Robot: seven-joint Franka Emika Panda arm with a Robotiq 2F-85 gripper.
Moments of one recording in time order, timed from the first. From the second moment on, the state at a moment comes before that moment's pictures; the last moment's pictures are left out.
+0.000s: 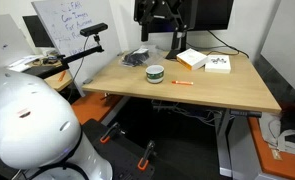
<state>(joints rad) -0.13 -0.69 -0.28 -2.37 -0.11 1.53 -0.23</state>
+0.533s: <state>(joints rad) -0.13 -0.69 -0.28 -2.37 -0.11 1.55 -0.22</state>
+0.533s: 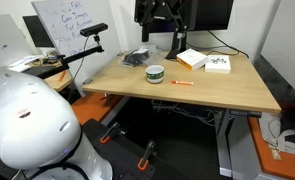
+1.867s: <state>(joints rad) -0.06 0.27 -0.03 -2.08 0.15 2.40 0.75</state>
